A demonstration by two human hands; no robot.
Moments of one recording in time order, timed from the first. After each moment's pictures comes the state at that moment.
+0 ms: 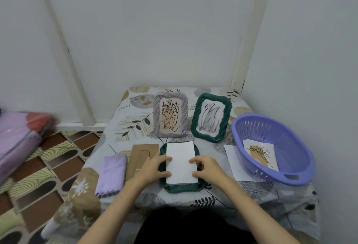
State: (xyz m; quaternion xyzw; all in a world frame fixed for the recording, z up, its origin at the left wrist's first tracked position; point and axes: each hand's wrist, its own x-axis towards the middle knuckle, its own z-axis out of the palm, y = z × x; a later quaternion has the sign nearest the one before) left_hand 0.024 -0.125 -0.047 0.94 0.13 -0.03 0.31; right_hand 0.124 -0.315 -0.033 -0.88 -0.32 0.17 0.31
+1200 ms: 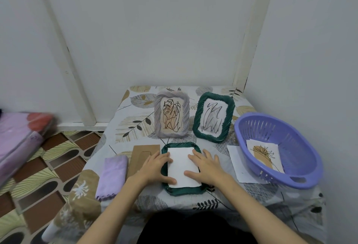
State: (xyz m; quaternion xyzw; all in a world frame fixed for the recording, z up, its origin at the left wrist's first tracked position) left_hand 0.029 -0.115 -0.043 0.96 0.09 -0.11 0.23; right_hand 0.133 -0.299 -0.042 -0.91 -0.39 0.14 0.04
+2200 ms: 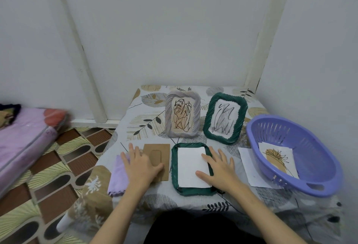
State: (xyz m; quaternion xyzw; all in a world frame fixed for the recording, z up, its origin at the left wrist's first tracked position) left_hand 0.003 -0.099 -0.044 0.92 0.40 0.05 0.05; right_hand 0.129 -0.310 -0.051 -0.92 -0.36 0.11 0.11
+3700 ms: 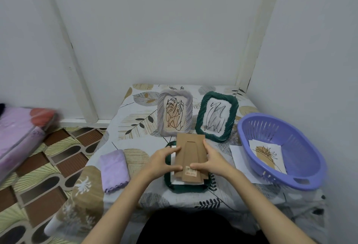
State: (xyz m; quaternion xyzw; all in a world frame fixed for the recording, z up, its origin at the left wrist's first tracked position) left_hand 0.027 -0.134 -0.021 0.91 0.11 0.04 0.40; right_hand 0.134 -0.305 -0.010 -0.84 -0.27 0.26 0.39
